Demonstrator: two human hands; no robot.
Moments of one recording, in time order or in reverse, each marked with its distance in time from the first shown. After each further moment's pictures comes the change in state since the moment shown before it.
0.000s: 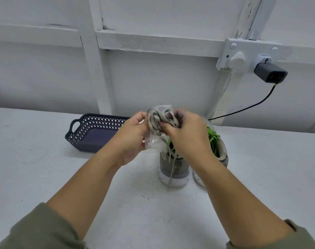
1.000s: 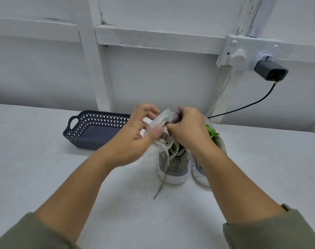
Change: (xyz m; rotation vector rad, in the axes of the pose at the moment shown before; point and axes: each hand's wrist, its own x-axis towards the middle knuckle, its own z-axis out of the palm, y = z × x) left_hand -0.019 0.000 -0.014 0.647 -0.160 0.409; right_hand 0.025 0.014 0.001 -0.167 -0.031 0.088
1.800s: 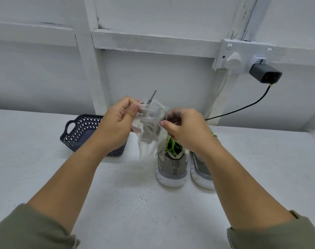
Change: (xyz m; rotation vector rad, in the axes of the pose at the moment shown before) left_hand 0.023 -0.007 -0.022 -0.156 0.262 -0.008; right_hand -0.005 -0.007 -0.016 0.071 -0.185 -0.130
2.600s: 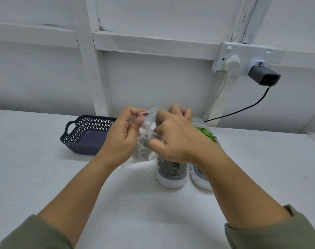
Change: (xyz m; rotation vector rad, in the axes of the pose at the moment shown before) left_hand -0.018 -0.017 0.015 0.080 0.066 0.195; right_hand -0.011 -0.023 0.006 -0.708 -0.147 -0.438
